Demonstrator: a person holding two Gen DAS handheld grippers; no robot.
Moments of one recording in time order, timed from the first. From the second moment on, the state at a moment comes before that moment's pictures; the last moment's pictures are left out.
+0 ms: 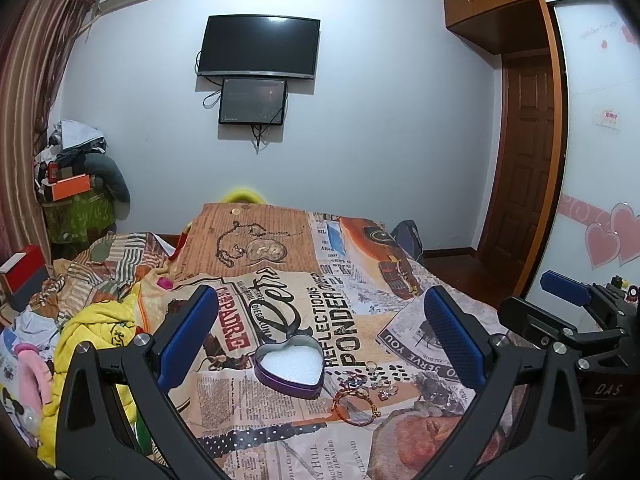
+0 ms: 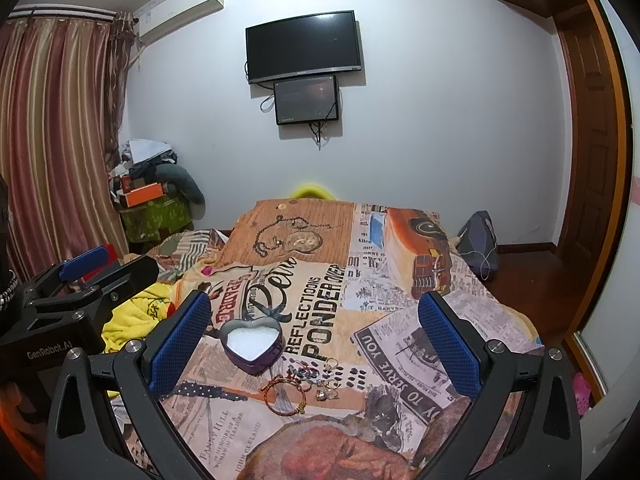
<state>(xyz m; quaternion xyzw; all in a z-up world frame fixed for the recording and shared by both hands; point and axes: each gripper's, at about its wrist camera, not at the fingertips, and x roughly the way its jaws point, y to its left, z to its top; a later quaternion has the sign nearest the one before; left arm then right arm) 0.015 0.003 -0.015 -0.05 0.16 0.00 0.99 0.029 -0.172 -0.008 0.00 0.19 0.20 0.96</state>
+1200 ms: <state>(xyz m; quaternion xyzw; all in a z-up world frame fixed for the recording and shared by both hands) 0.124 0.000 -0.186 -0.03 0.44 -0.07 0.90 0.120 -0.160 -0.166 -0.03 0.44 0.24 0.86</state>
